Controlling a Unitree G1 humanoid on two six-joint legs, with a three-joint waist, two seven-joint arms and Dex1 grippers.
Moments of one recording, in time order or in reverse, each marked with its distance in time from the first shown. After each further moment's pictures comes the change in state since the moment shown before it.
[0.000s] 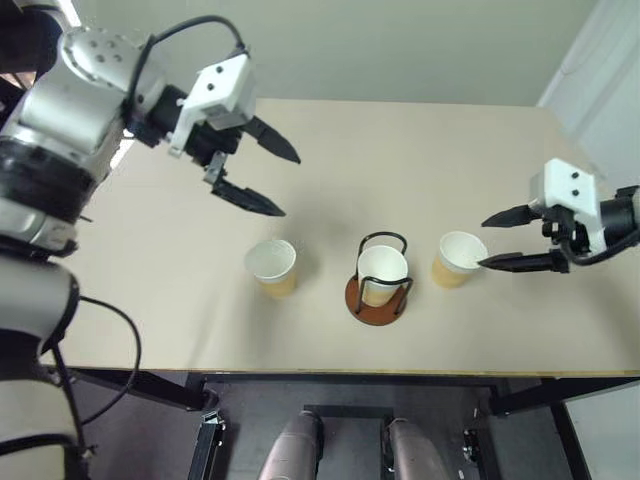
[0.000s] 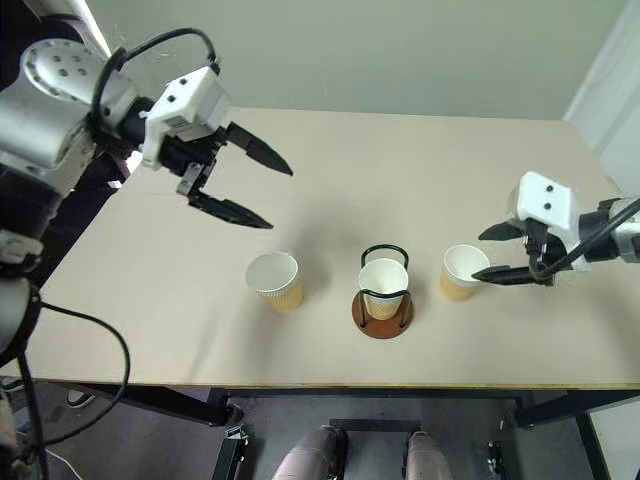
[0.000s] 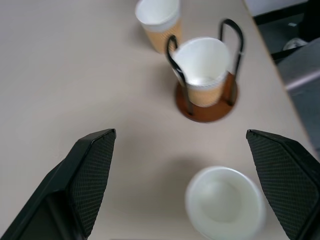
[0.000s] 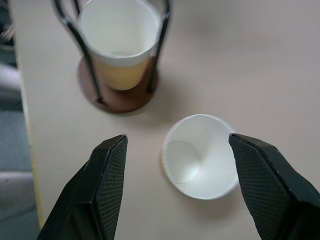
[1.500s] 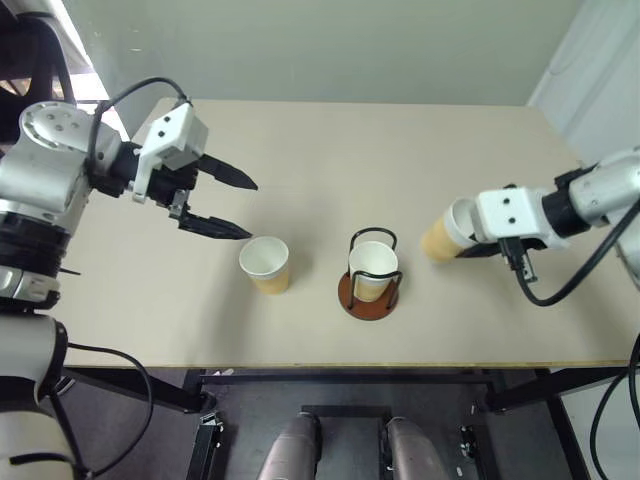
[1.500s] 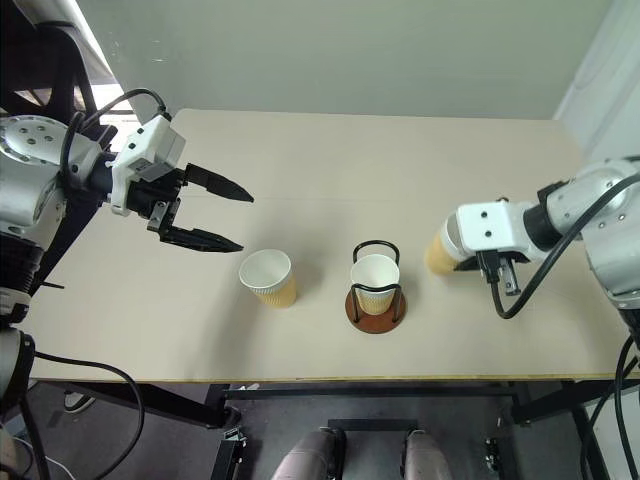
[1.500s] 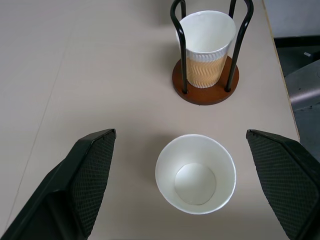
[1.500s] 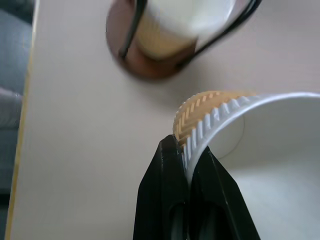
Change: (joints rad) left arm 0.307 0.006 0.334 0.023 0.139 0.025 0.000; right arm -0.252 0.138 0.165 -0.013 -0.335 -0.165 0.224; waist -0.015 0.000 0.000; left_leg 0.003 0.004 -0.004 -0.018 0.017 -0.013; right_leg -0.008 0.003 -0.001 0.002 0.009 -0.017
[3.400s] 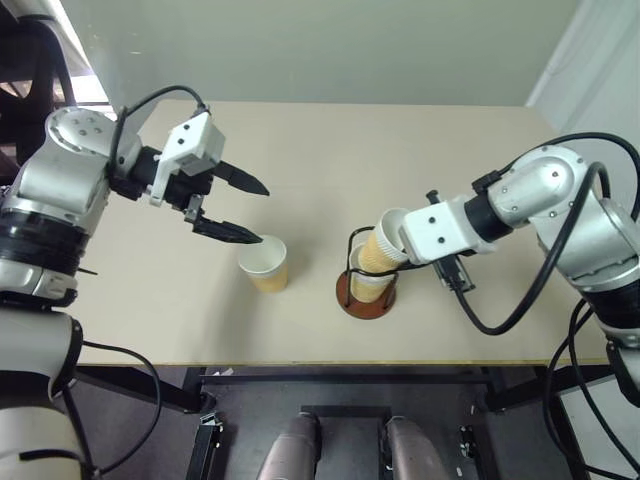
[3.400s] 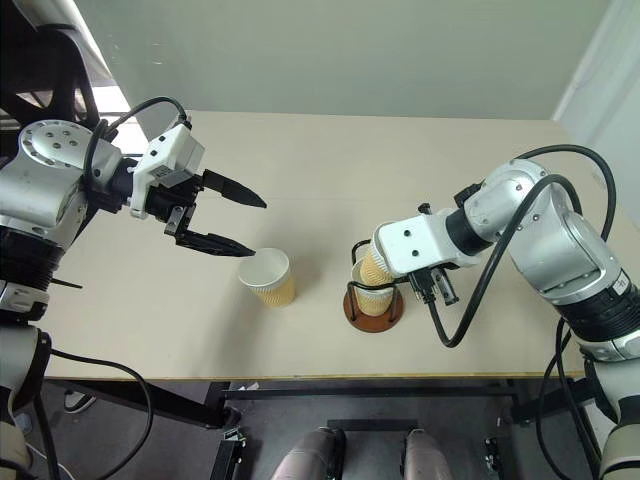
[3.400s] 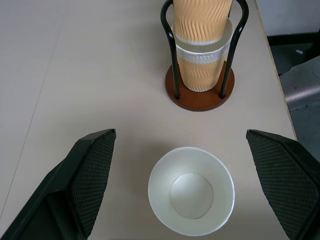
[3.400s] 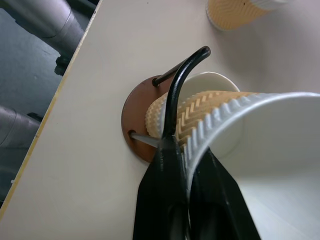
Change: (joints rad) left arm -0.007 -0.046 -0.019 0.004 0.018 -0.011 0.000; right arm -0.112 0.216 0.204 -0.063 -0.040 0.005 -0.022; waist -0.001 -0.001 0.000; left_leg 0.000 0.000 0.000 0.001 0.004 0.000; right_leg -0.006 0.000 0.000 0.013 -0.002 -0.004
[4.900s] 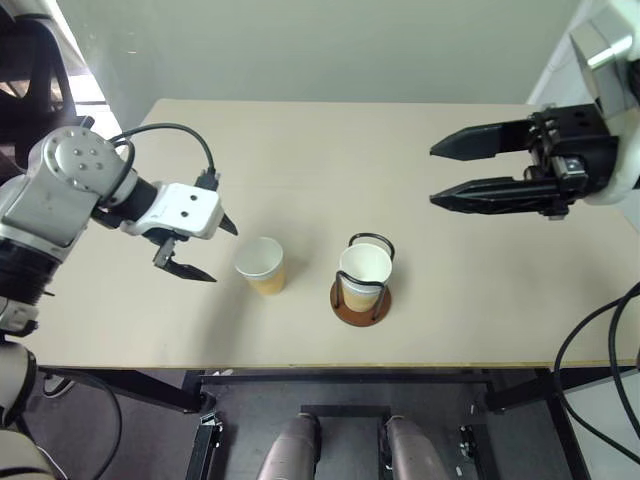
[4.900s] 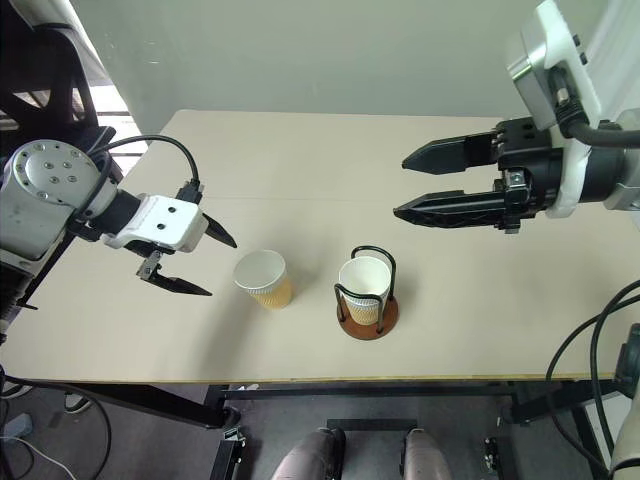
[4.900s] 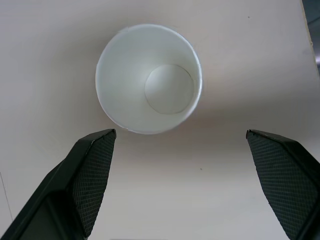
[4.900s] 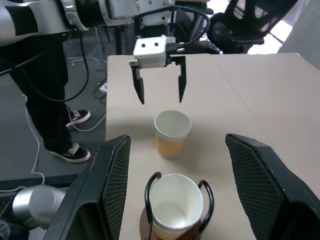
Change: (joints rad) left arm 0.105 0.163 -0.096 -0.186 0.289 -0.261 0.000; right arm -0.070 -0.107 -0.606 -0.087 0.823 0.786 -0.366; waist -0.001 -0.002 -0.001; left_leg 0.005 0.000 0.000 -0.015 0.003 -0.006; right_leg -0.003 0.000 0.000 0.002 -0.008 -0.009
